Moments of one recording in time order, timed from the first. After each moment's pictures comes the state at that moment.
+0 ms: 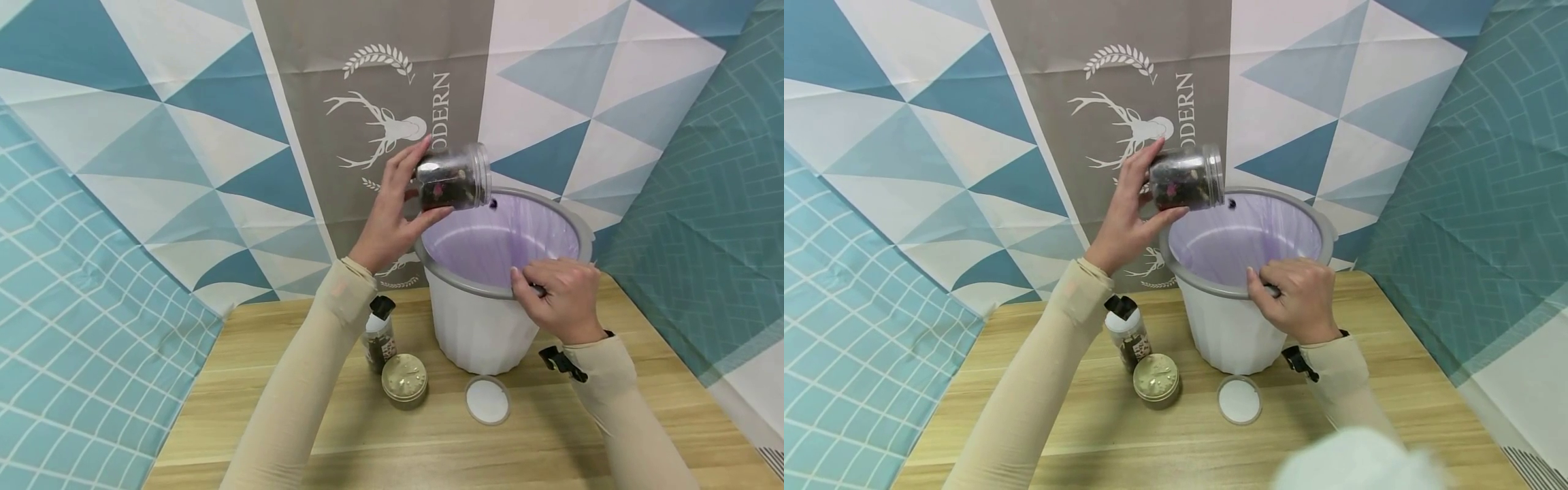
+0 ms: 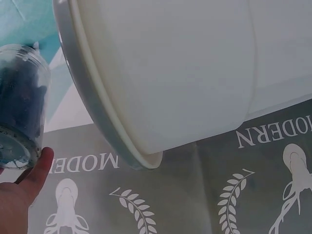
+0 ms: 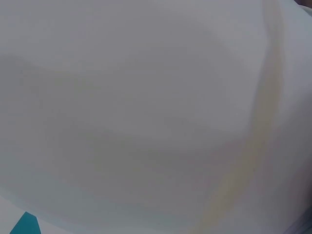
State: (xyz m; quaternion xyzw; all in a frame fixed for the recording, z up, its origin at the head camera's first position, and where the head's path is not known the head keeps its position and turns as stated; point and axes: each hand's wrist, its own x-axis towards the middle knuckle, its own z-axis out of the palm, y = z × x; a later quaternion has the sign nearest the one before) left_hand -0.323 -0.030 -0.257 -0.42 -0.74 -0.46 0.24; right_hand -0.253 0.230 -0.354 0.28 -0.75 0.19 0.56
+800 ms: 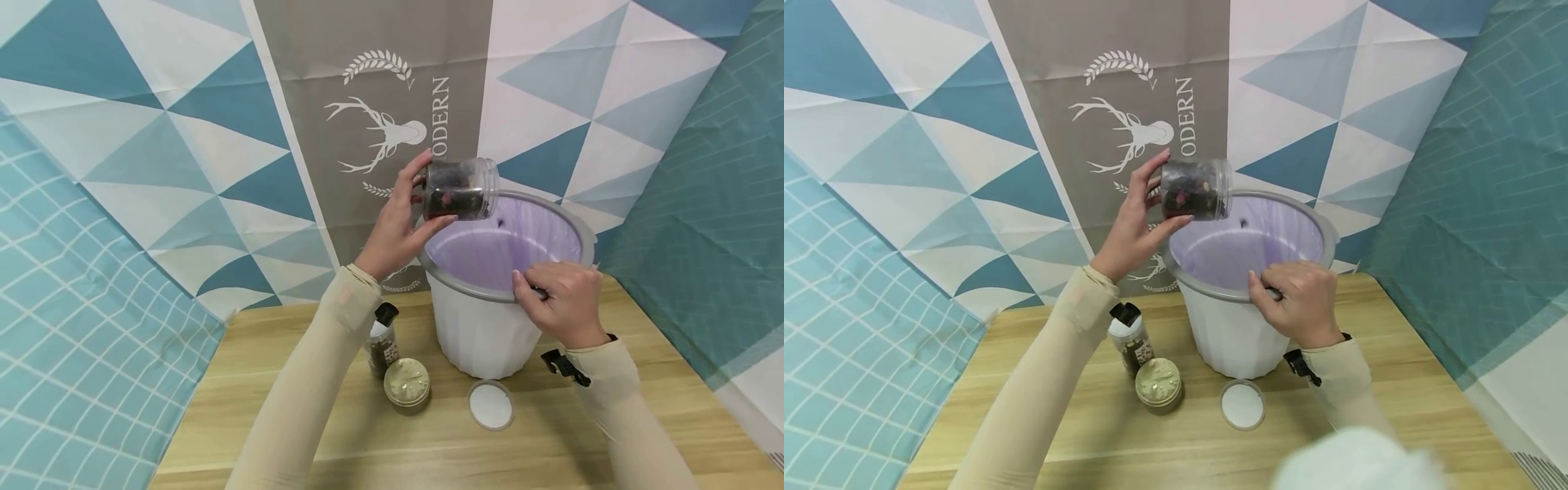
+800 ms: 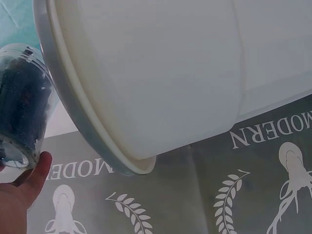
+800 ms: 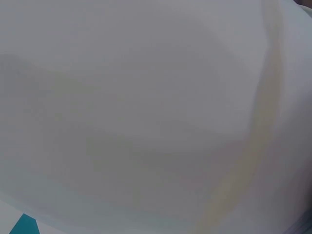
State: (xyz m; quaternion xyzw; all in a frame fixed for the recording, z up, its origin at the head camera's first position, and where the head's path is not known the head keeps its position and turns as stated) left_hand -0.322 -0.027 -0.263 -0.44 -0.75 -0.43 0.24; right_hand -0.253 0.229 -0.354 0.28 -0.75 0.20 0.56
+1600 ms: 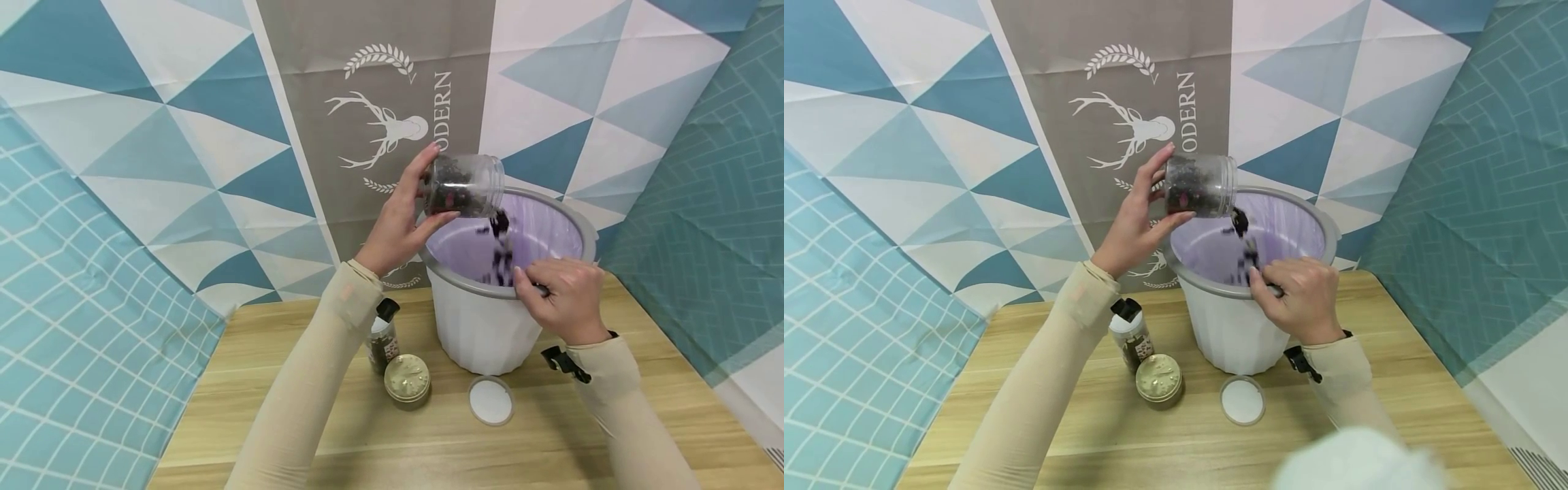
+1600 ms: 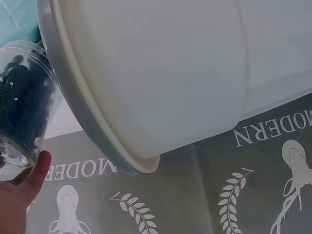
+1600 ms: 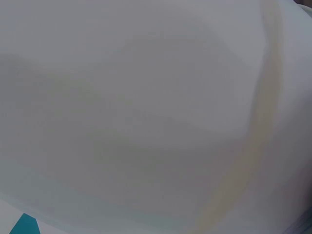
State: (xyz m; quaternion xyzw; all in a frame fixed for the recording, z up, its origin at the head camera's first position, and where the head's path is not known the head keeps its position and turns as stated) left_hand -0.323 -0.026 -0.262 -0.47 -0.73 -0.42 0.26; right_hand -0.252 0.227 -0.354 0.27 -0.75 0.20 0.57
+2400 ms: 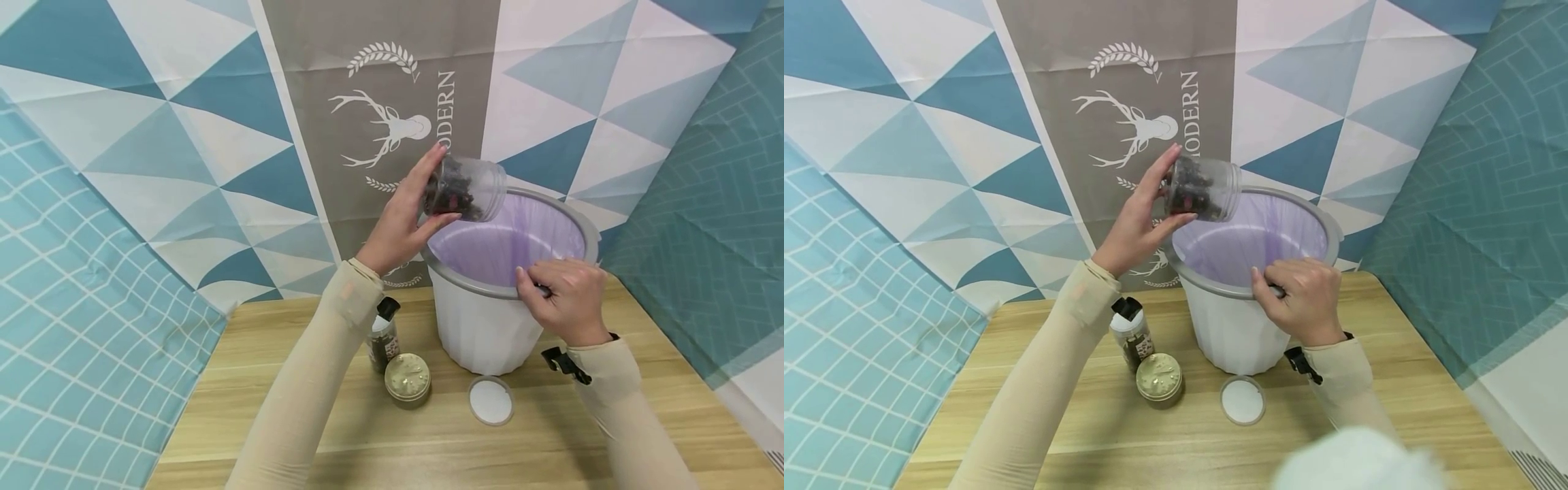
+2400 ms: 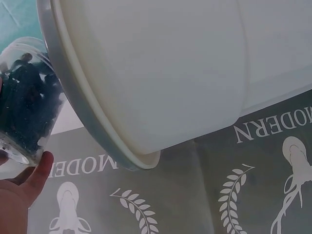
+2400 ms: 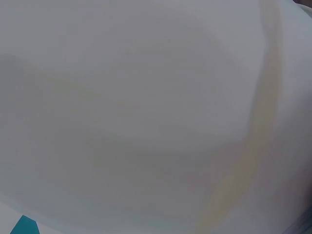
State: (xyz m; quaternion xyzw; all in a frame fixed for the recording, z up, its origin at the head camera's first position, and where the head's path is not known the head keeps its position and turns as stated) left_hand -0.325 -0.029 -0.260 -0.48 -0.75 -0.36 0.28; right_hand -0.251 0.228 -0.353 0.27 -0.75 0.20 0.57
